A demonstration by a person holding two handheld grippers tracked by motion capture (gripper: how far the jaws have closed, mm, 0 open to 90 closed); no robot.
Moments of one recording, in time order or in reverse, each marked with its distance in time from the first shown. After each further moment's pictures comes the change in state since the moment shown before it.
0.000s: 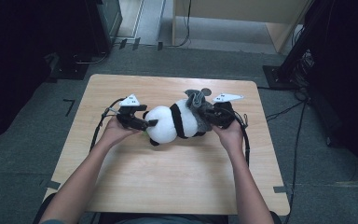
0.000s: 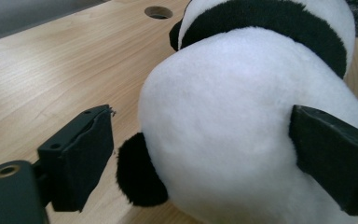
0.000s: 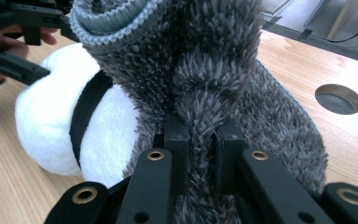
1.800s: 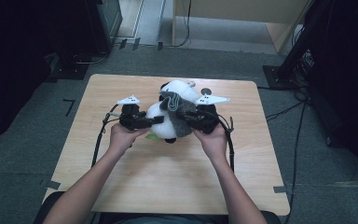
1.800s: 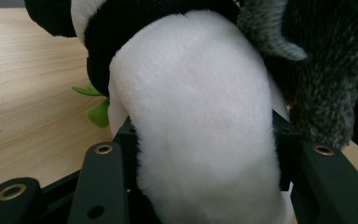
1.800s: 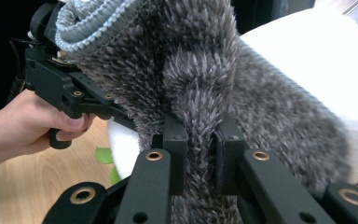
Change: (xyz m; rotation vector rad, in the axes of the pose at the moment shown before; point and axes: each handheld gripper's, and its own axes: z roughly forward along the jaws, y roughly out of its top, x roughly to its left) left arm -0.044 0.021 -0.017 -0.083 -0.056 -0.289; right arm 0.077 0.028 -0.005 -0.090 0.141 0.023
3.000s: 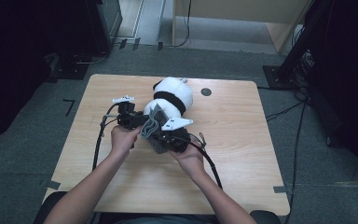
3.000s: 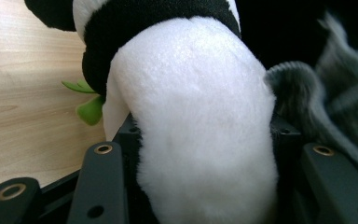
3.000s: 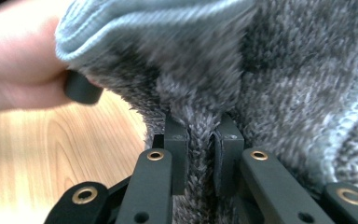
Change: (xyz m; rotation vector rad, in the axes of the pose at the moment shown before) left arm 0.004 -0.001 -0.006 -0.067 0.047 -0.203; right arm 0.064 -0.045 0.063 0.097 0.031 -0.225
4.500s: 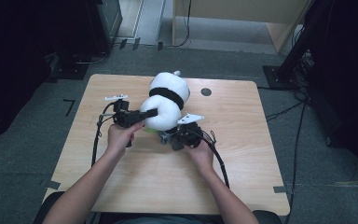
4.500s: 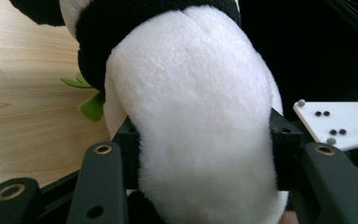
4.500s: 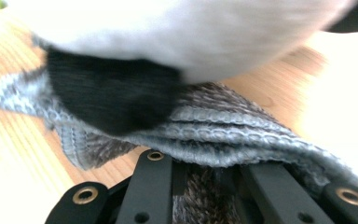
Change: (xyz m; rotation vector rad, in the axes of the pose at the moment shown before) left arm 0.013 0.003 -0.009 -0.033 -0.076 -0.088; right arm -0.062 -0.043 0.010 0.120 -0.156 0.144
